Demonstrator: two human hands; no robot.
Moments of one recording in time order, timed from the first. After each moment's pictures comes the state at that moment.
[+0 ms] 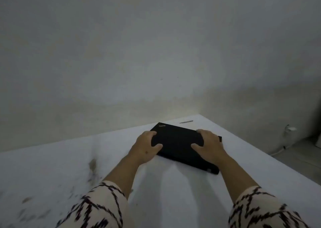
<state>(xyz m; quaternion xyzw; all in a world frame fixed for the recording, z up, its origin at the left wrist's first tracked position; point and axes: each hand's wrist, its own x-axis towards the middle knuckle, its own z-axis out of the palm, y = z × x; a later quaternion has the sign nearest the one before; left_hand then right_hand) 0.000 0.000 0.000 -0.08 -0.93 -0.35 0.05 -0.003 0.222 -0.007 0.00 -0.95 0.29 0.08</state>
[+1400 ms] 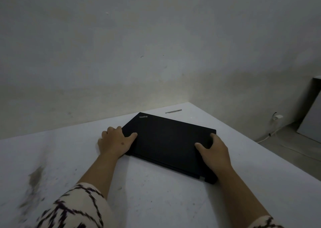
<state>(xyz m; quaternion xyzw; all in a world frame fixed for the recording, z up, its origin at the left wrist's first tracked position) -0.116 0.002 -0.061 0.13 -0.97 -0.20 0.08 -0.046 0.257 -0.060 -0.19 -0.87 0.44 0.13</state>
